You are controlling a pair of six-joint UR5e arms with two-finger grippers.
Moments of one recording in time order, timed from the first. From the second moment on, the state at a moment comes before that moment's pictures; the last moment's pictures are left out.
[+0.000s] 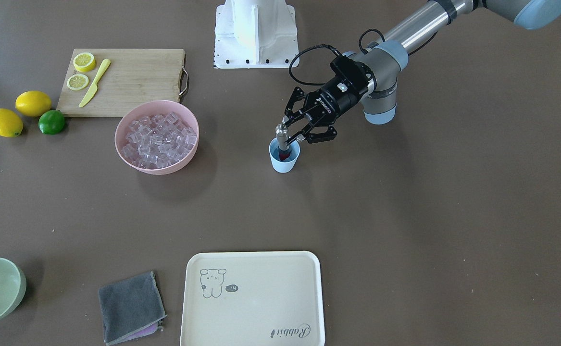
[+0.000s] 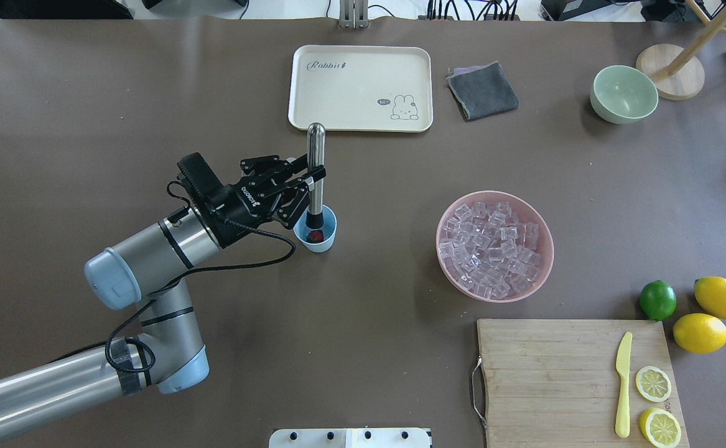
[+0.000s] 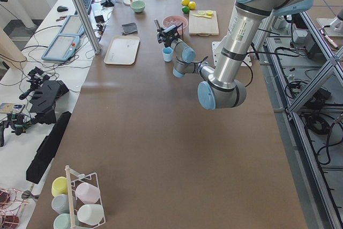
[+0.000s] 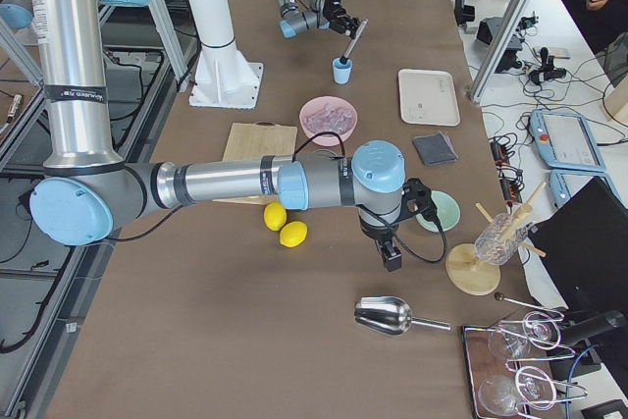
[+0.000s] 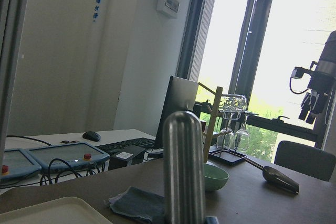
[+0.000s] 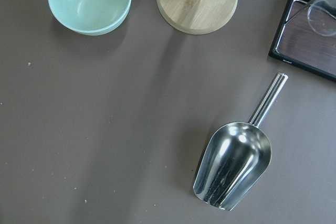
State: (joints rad) left arm -0.43 -2.10 -1.32 -3.42 -1.29 -0.52; right arm 1.65 -1.52 1.67 -1.57 2.37 -0.33
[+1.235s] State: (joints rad) left arm -1.05 -1.87 -1.67 -2.71 -2.28 -1.00; right arm 1.65 -1.51 1.65 -1.58 2.42 -0.32
